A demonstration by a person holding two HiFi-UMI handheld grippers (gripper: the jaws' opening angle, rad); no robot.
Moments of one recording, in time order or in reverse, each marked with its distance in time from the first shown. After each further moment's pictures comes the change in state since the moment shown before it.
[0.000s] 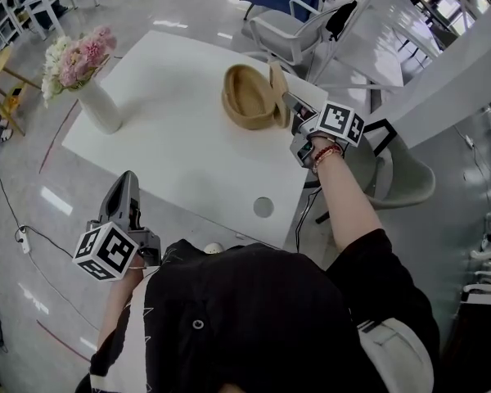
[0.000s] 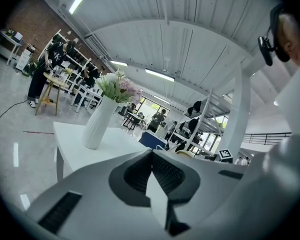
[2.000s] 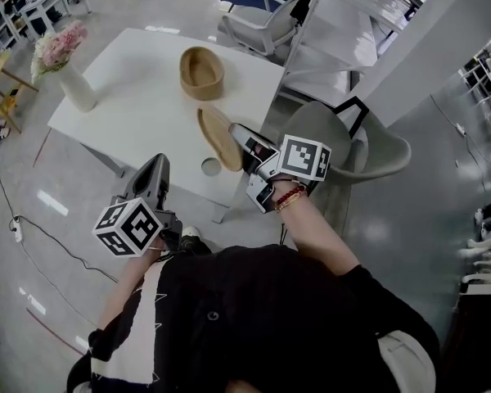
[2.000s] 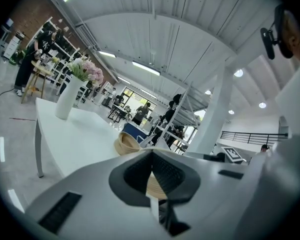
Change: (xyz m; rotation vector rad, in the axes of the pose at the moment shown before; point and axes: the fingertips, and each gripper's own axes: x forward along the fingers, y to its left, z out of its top) left arm -0.031 -0.190 -0.111 0.000 0.064 -0.156; right arm -0.183 0.094 -0.107 0.130 0.064 0.276
